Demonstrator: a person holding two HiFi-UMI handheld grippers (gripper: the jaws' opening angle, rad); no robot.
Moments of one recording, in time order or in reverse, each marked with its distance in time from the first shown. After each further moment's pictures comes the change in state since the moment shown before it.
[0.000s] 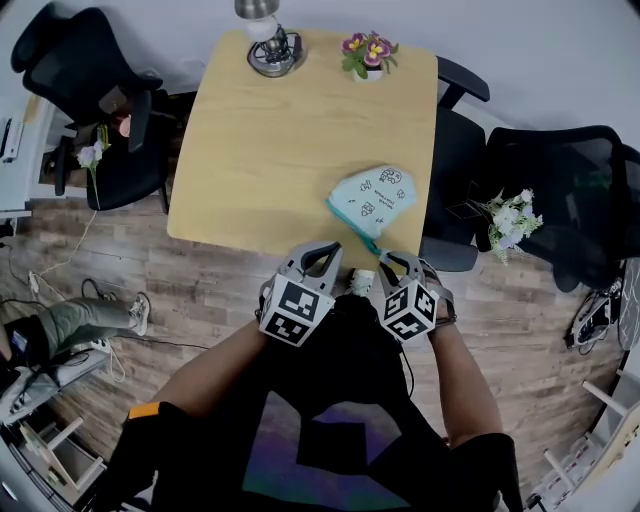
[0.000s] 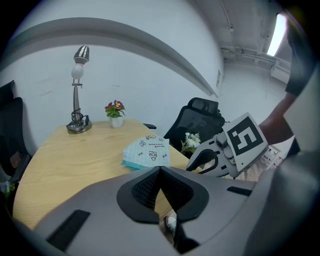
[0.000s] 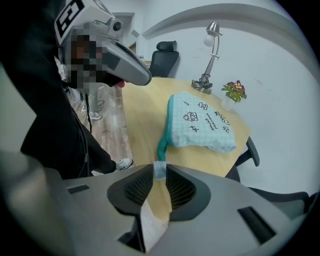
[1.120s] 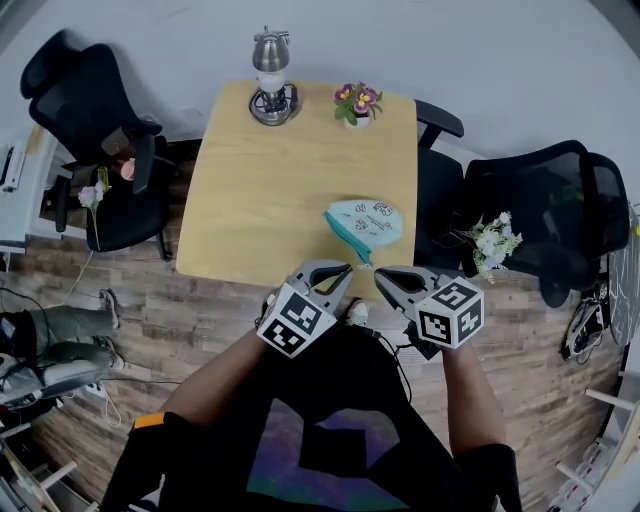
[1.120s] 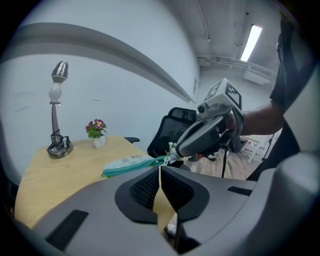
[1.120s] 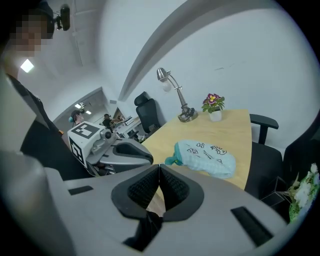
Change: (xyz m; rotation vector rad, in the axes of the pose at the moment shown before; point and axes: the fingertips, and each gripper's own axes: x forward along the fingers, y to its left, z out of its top) left arm -0.025 -0.013 0.049 0.156 -0.105 -0.200; right arm -0.114 -0.033 0.109 0.603 -0.439 0.306
